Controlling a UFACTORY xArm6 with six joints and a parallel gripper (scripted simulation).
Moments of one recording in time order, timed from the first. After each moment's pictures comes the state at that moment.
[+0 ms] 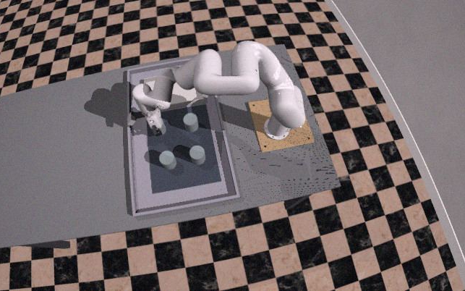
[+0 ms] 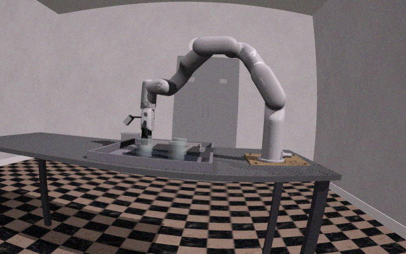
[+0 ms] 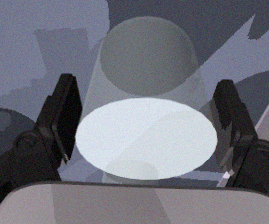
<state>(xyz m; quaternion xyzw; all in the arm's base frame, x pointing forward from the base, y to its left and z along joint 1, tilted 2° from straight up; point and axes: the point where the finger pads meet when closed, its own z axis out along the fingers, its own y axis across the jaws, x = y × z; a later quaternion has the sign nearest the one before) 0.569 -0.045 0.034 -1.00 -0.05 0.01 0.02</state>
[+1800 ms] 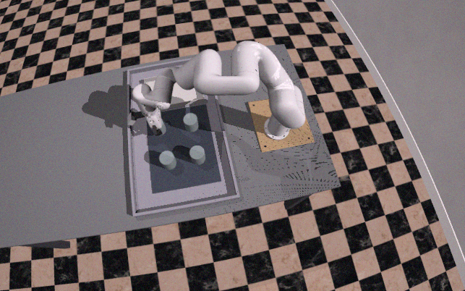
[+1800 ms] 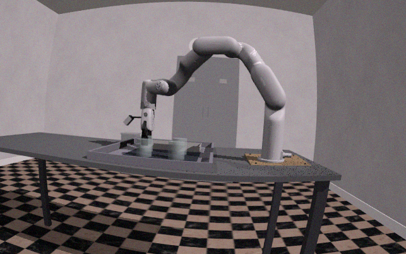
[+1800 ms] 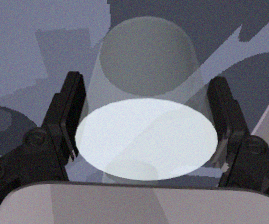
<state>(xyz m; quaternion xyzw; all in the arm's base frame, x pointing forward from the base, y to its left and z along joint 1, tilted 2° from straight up) 0.569 -0.045 0.034 -1.00 -0.05 0.01 0.02</state>
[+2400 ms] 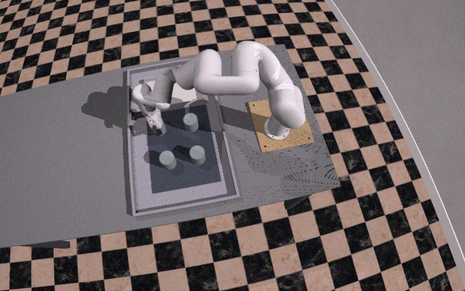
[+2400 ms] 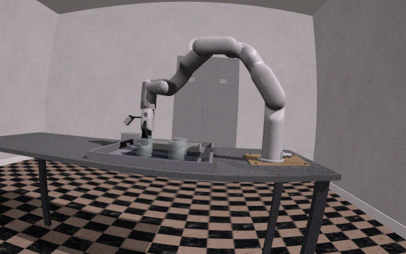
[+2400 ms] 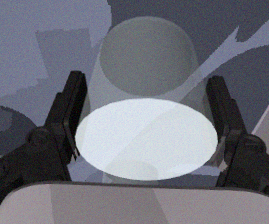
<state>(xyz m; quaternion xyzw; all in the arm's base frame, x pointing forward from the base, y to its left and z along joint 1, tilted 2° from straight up) 0.569 -0.045 0.034 -1.00 -0.05 0.01 0.02</state>
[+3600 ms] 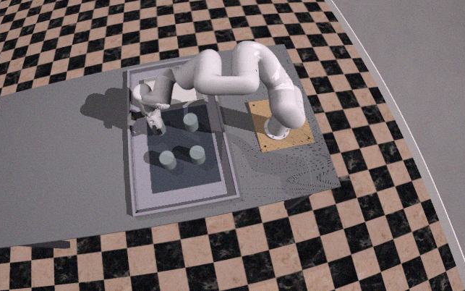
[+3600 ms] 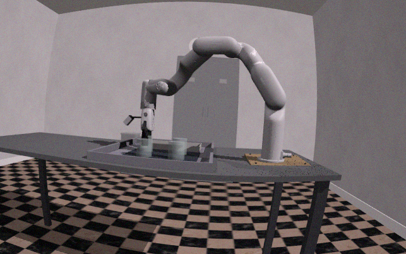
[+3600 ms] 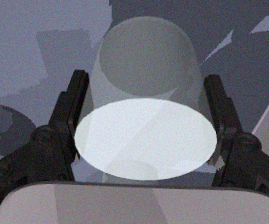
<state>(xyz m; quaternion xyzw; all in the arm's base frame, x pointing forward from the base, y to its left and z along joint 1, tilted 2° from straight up) 0.569 -0.045 0.034 -1.00 -0.05 0.01 0.02</state>
